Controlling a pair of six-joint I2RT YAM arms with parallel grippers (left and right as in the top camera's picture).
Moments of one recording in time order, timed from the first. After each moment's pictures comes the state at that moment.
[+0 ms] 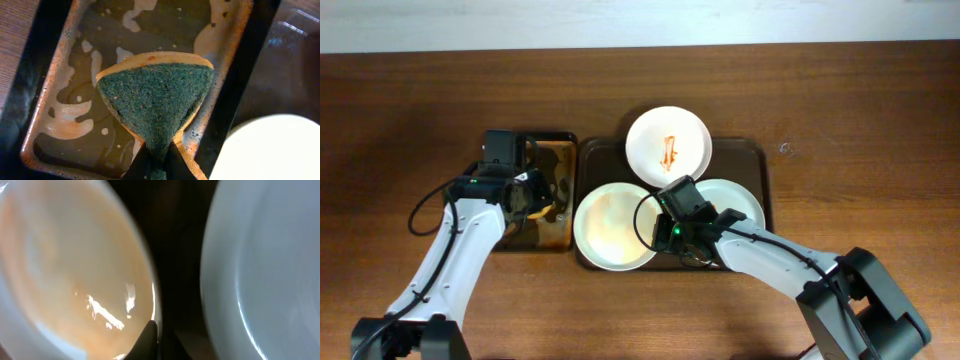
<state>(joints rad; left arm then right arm) -0.07 1.51 1.02 -0.69 -0.03 -0.43 0.62 1.70 0.85 -0.29 -0.17 0.83</state>
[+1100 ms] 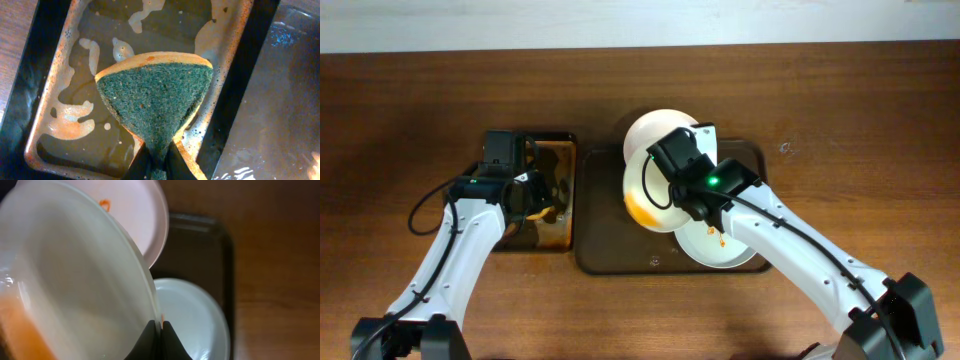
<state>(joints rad) -0.07 1.51 1.02 -0.69 -0.04 -0.40 0.64 1.64 1.32 -0.85 0.50 0.45</state>
